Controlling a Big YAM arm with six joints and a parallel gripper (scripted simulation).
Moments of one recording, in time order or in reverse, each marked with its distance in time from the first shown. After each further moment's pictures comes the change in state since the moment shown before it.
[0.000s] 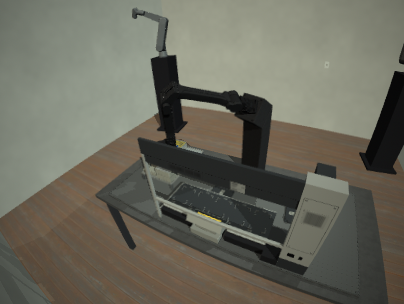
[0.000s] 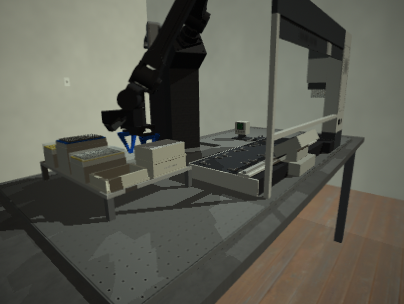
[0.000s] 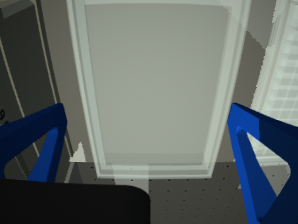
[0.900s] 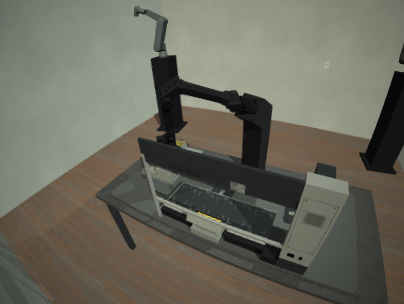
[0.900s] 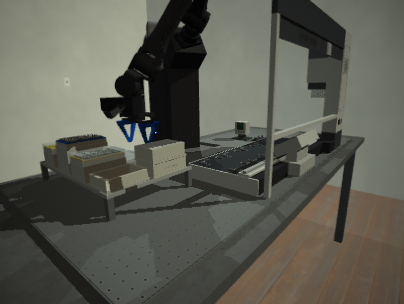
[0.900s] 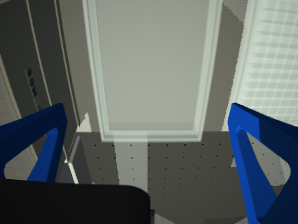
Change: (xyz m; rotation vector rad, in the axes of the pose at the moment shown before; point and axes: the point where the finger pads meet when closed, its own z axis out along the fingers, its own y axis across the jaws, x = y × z) arm 0.002 -0.002 -0.038 0.003 0.005 0.004
